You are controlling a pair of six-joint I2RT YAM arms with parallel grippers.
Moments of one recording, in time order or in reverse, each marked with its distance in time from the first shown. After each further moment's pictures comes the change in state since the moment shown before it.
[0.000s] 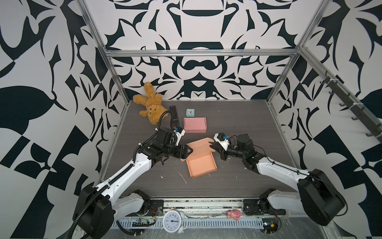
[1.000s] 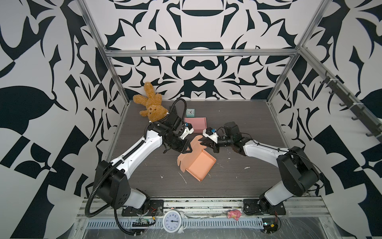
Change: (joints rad) left arm 0.000 0.299 0.450 -0.563 0.117 0.249; right arm 0.000 0.322 0.339 -0.196 -0.249 -0.207
